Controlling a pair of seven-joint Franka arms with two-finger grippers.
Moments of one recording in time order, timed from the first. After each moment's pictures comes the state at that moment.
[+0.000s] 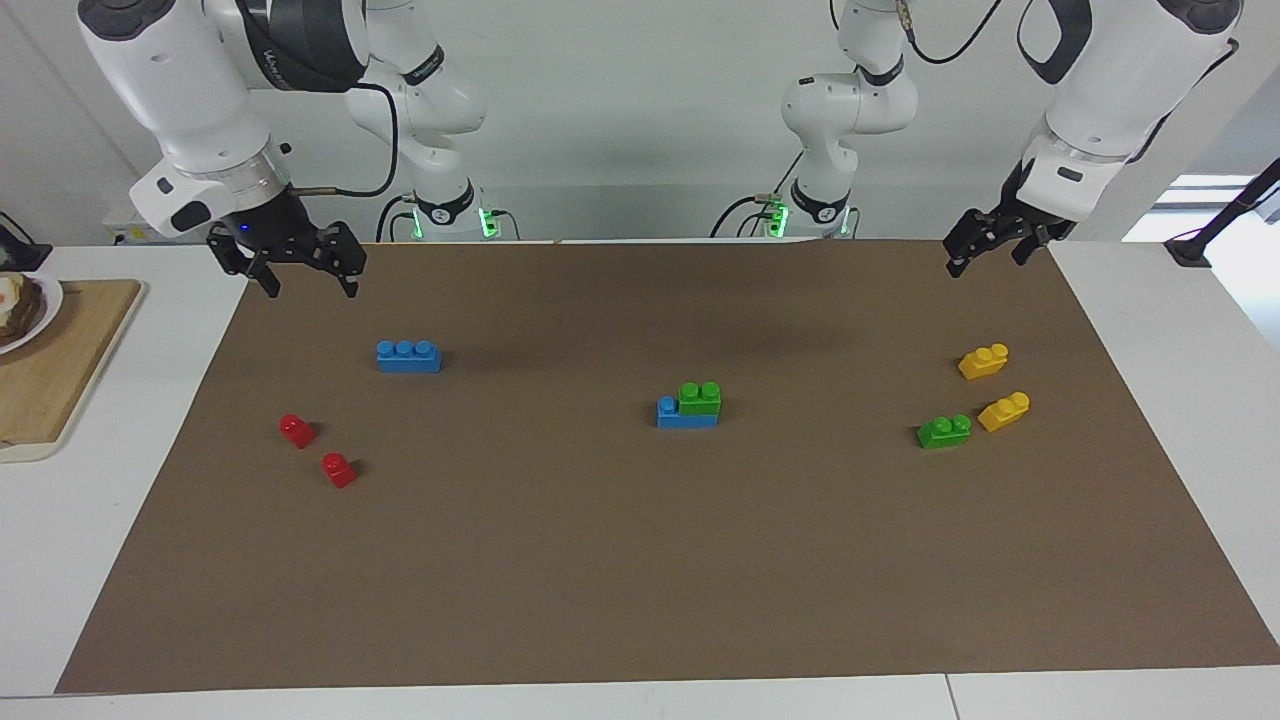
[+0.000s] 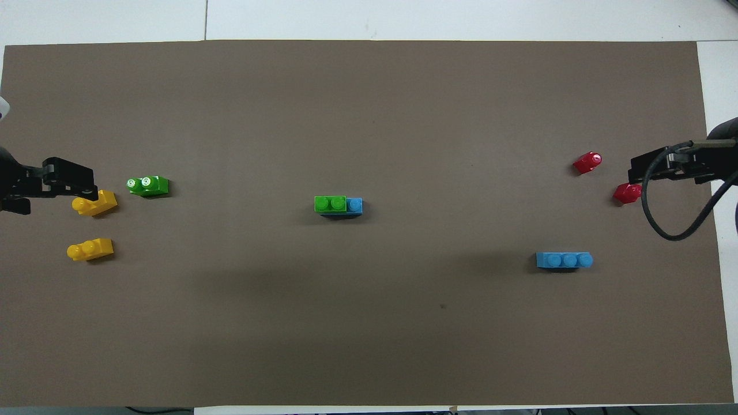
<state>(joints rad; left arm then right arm) -0.11 -0.04 0.00 -1.67 0.01 1.55 -0.30 -0.06 -0.01 0.06 -1.65 -0.01 1.61 0.07</state>
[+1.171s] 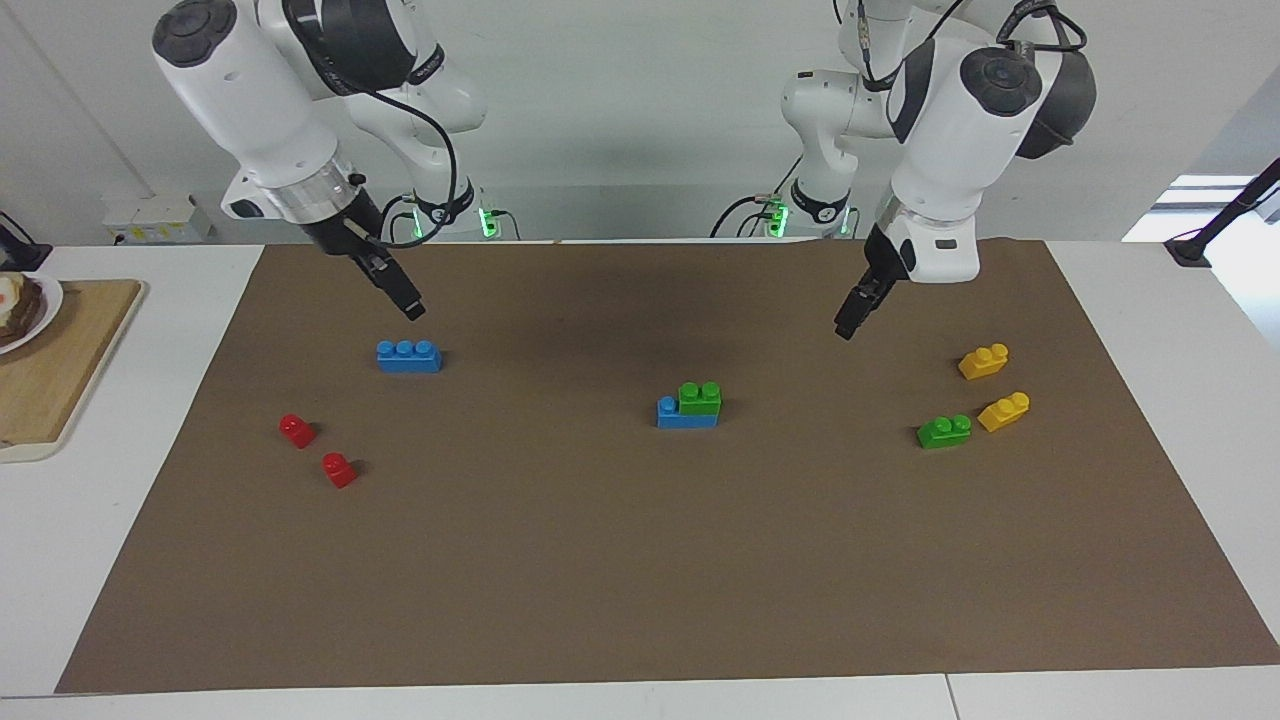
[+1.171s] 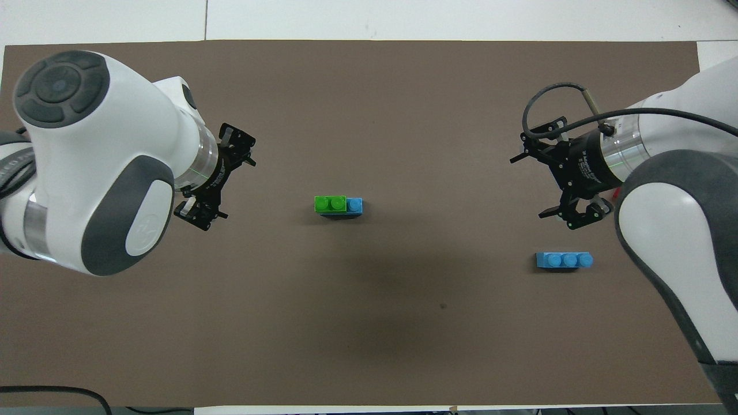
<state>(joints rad) -0.39 0.10 -0.01 -1.70 -0.06 1.79 -1.45 0.07 0.05 0.08 -1.76 0.35 1.78 1.22</state>
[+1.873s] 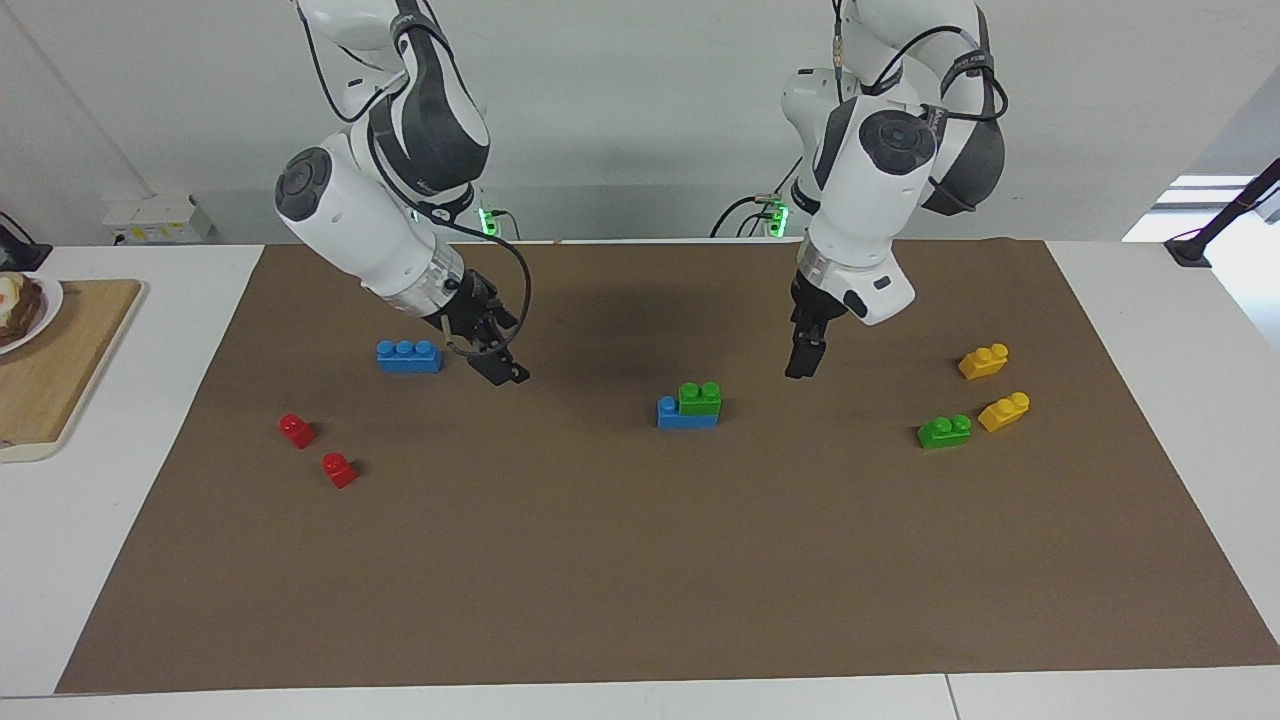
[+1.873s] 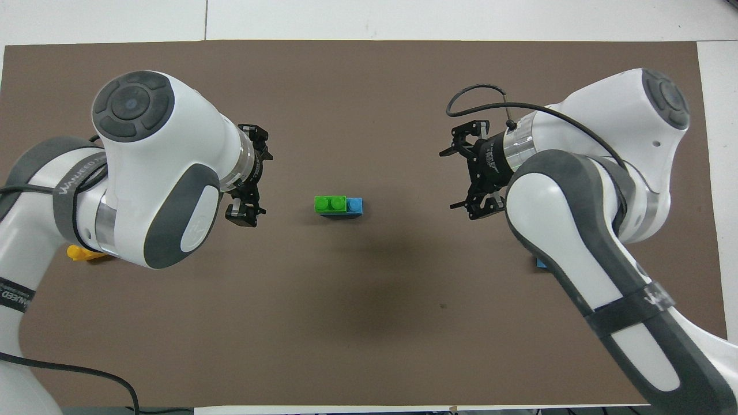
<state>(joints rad) -0.44 0.15 -0.01 -1.76 -0.06 1.93 -1.86 0.22 0.20 0.08 -1.82 0.51 2.07 1.49</state>
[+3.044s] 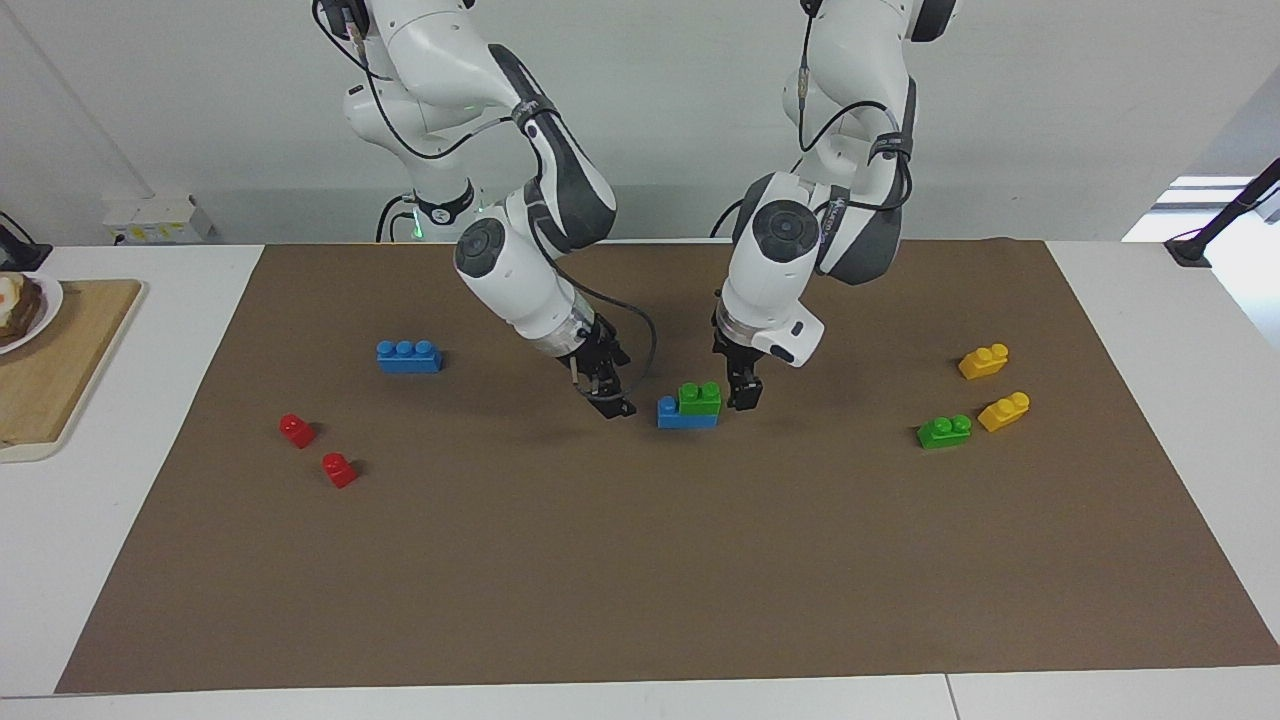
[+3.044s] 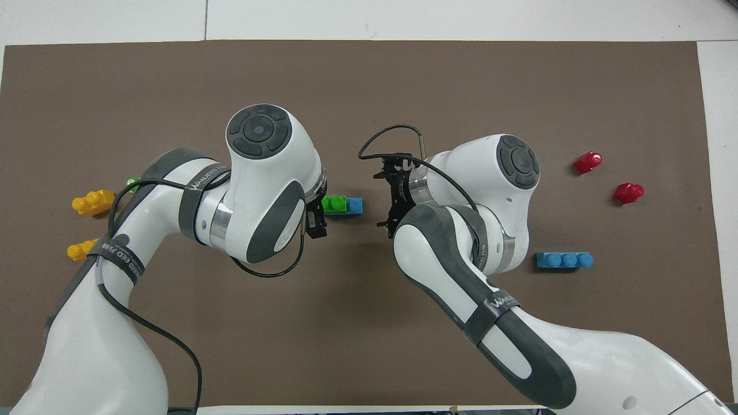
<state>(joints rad) -0.55 0.31 -0.01 -1.74 -0.09 2.01 -2.20 0.42 0.33 0.08 -1.89 0.59 2.38 1.62</state>
